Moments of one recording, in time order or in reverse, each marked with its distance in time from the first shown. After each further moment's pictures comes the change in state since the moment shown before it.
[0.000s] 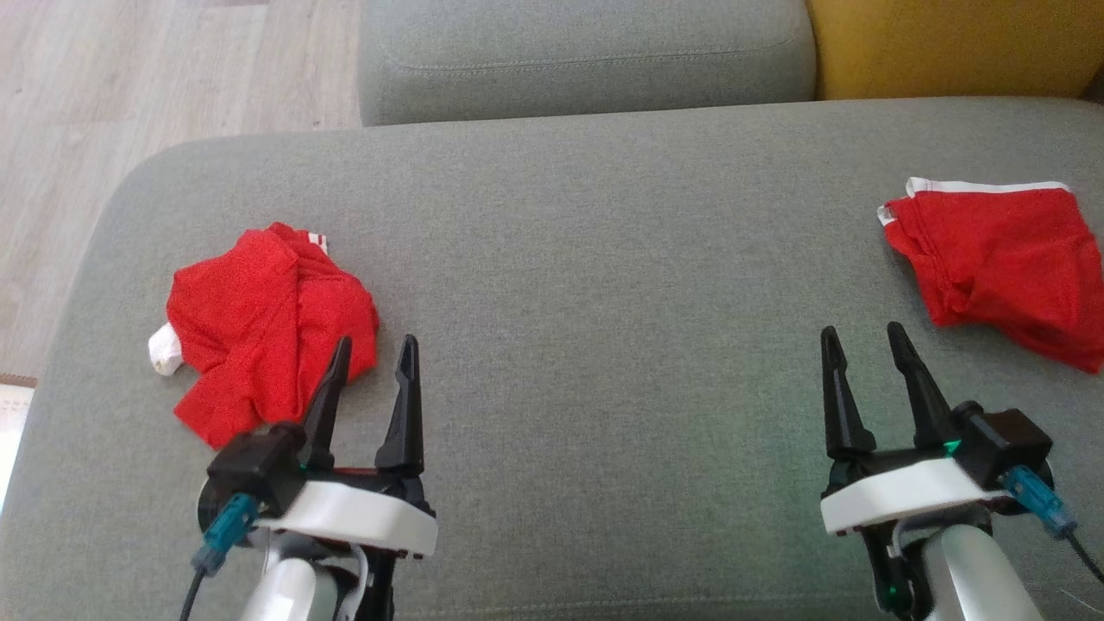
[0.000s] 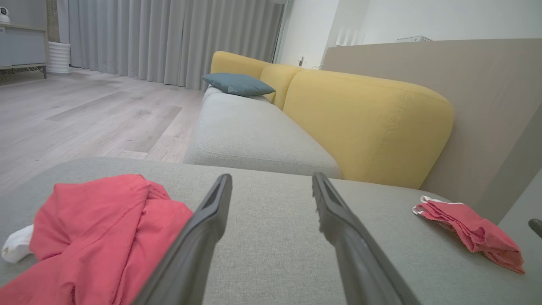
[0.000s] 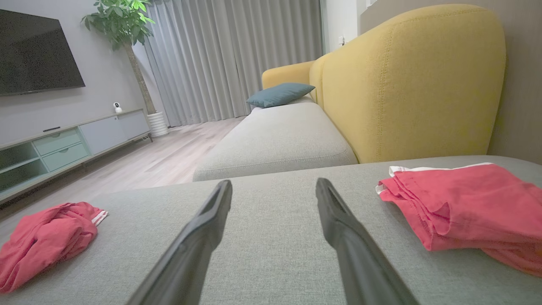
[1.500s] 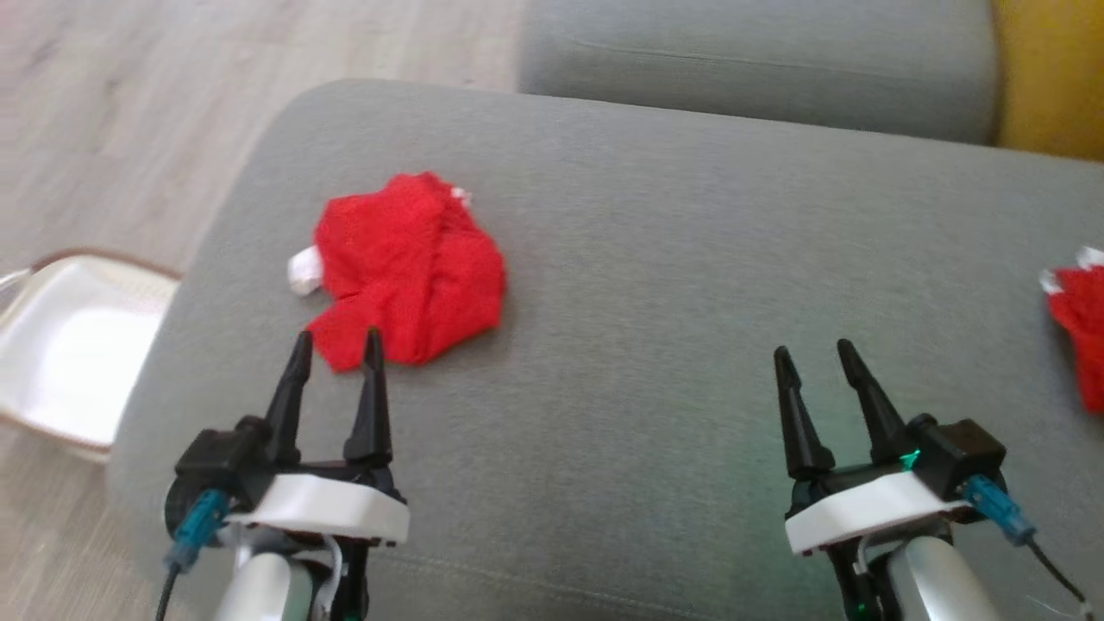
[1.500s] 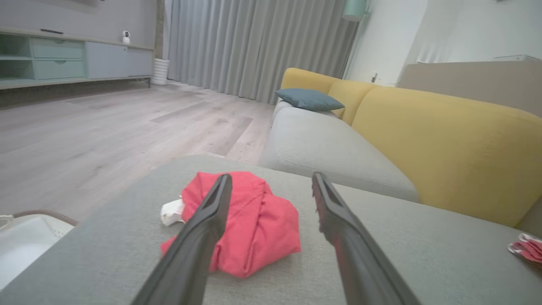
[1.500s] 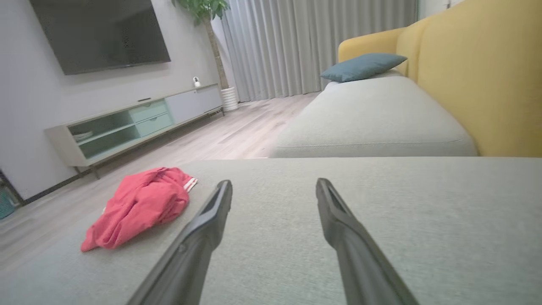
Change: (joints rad) left arm -0.004 0.001 0.060 0.001 0.020 0.011 0.000; right arm 0.011 0.002 0.090 0.019 0.035 0.000 -0.007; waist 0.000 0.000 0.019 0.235
